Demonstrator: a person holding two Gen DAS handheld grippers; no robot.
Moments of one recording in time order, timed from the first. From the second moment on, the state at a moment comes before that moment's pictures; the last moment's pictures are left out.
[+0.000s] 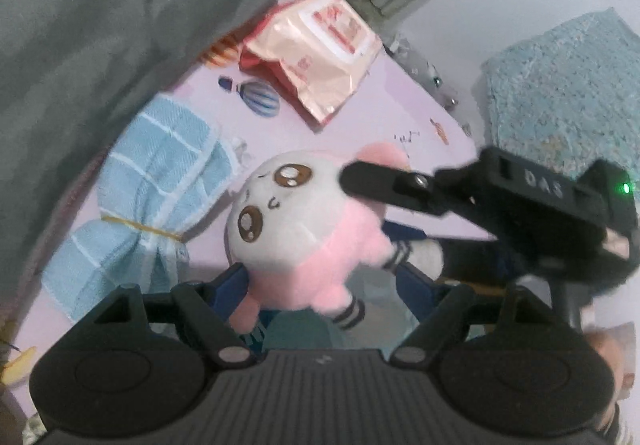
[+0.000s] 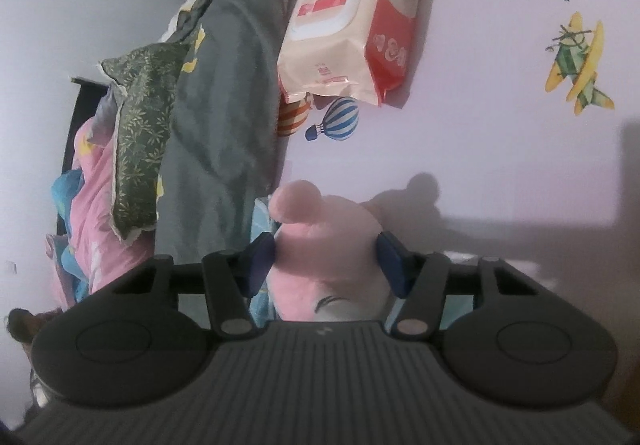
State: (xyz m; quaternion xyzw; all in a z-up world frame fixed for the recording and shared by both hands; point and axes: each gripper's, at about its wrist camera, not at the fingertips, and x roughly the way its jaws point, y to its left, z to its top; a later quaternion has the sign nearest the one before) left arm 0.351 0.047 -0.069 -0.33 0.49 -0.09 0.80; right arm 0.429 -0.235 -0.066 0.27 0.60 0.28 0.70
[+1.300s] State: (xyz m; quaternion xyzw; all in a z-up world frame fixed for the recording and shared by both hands) left arm 0.254 -0.288 -0.016 0.02 0.54 -0.31 0.78; right arm 0.195 -0.576 -0.048 0.39 0.48 0.06 0.78
